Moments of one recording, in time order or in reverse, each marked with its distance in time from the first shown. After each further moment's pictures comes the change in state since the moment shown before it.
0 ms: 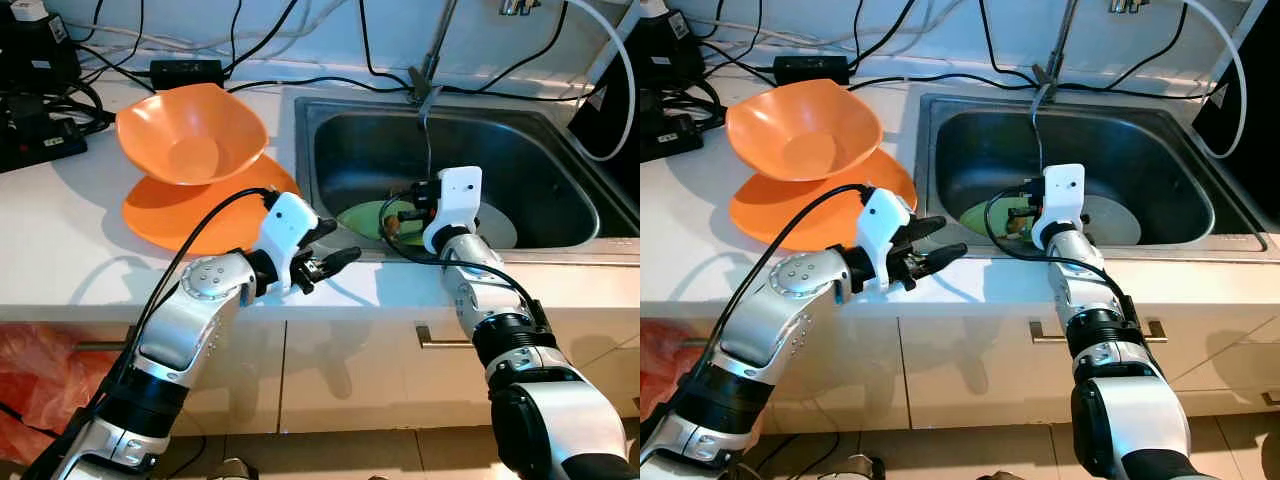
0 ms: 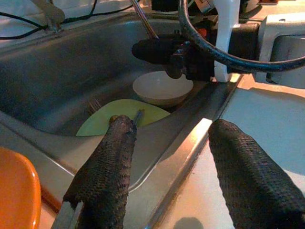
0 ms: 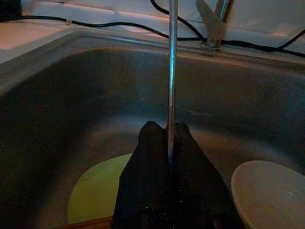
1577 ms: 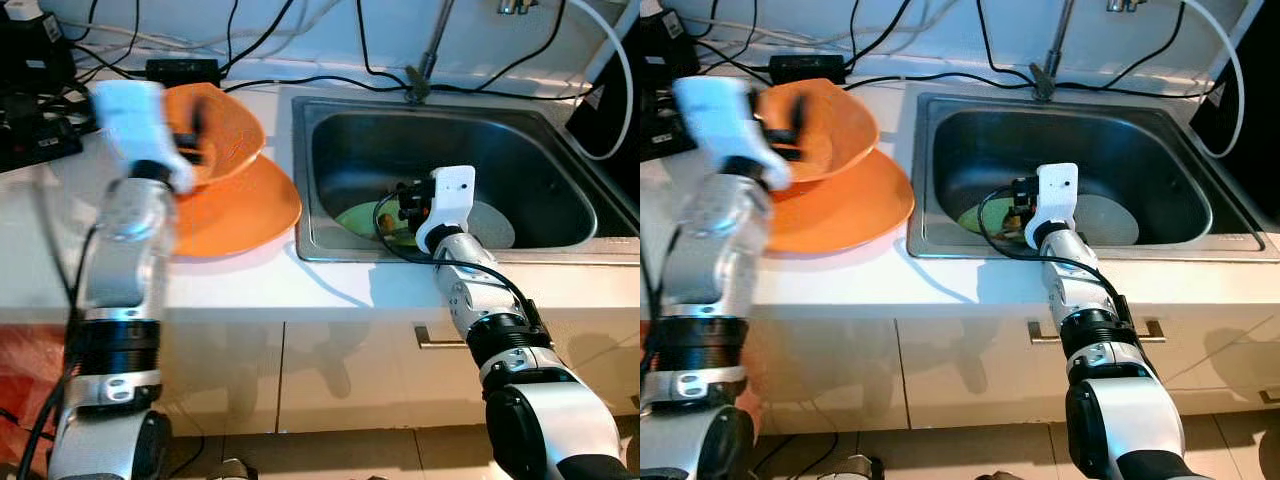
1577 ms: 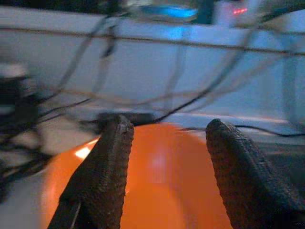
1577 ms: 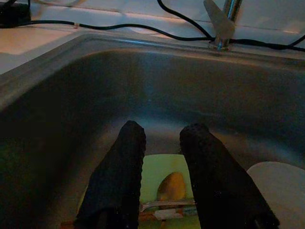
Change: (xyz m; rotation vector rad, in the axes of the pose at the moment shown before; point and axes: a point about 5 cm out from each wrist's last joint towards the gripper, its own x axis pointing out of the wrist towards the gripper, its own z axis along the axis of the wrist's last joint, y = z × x) left arm -0.073 0.116 0.048 -0.083 -0.331 1.051; right arm 0.001 0.008 0.002 0.026 -0.008 0.021
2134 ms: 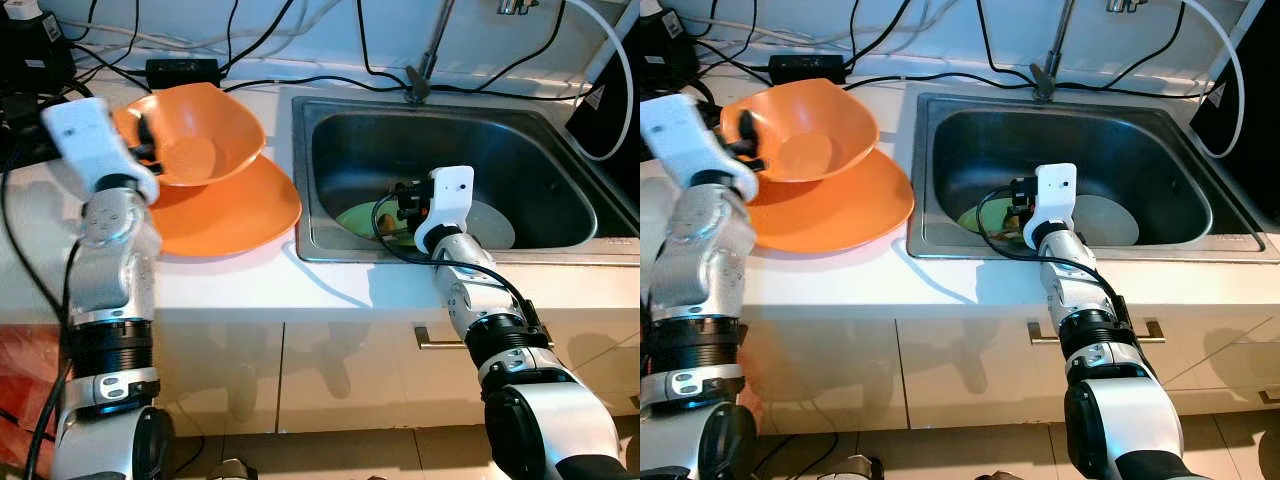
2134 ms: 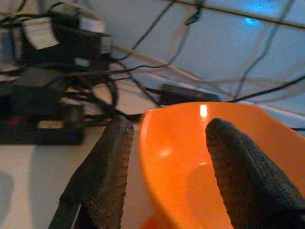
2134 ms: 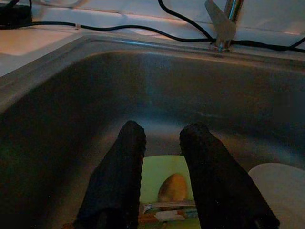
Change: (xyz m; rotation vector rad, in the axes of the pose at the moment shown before) left arm -0.003 0.029 -0.014 -0.084 0.084 0.259; right arm 0.000 0.001 0.000 0.001 -0.006 0.001
